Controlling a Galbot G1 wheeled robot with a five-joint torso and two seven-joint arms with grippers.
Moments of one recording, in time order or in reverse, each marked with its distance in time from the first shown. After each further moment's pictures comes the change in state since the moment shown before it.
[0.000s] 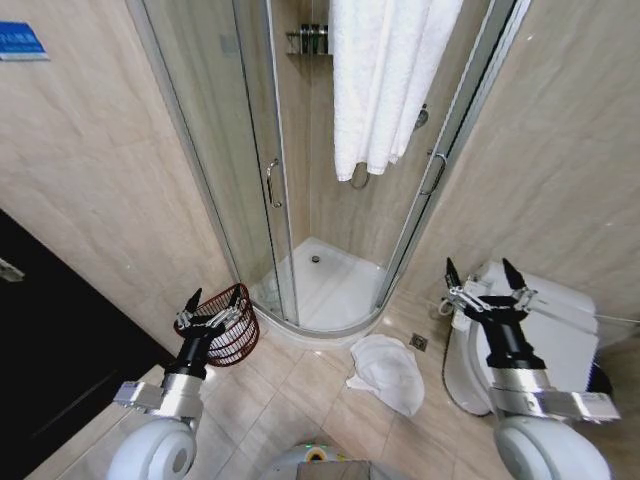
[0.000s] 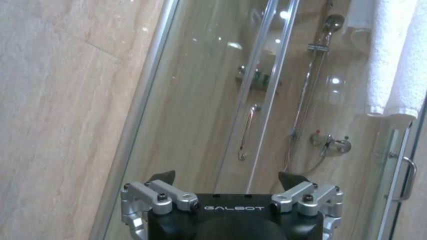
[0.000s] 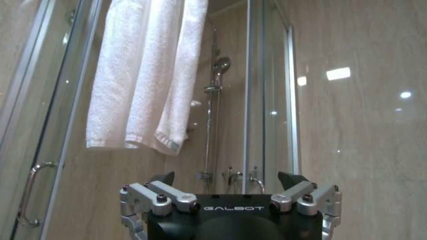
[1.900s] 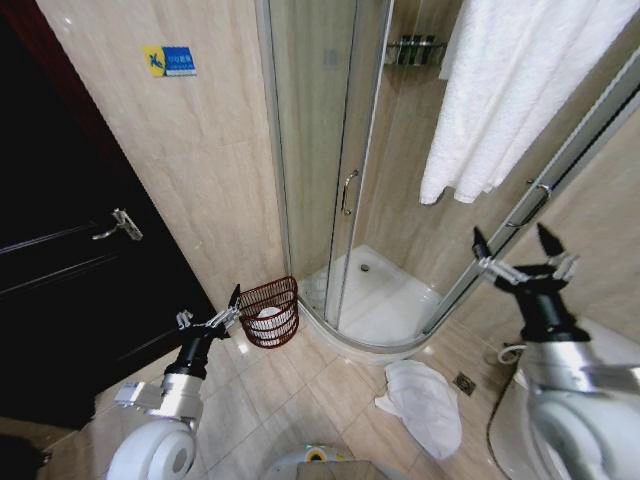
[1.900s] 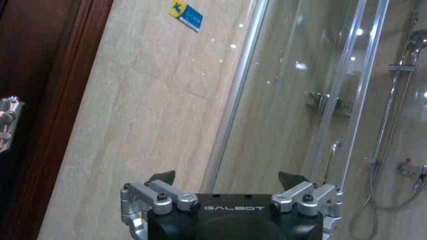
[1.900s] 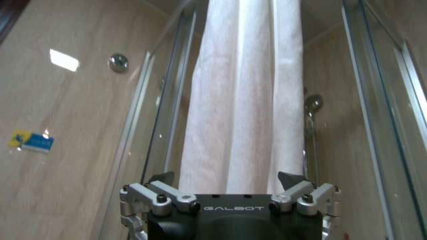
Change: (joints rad) left arm 0.000 0.000 0.000 0.000 0.000 0.000 0.000; right arm 0.149 -0.247 0.192 0.000 0.261 -0.040 0.009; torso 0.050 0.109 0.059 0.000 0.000
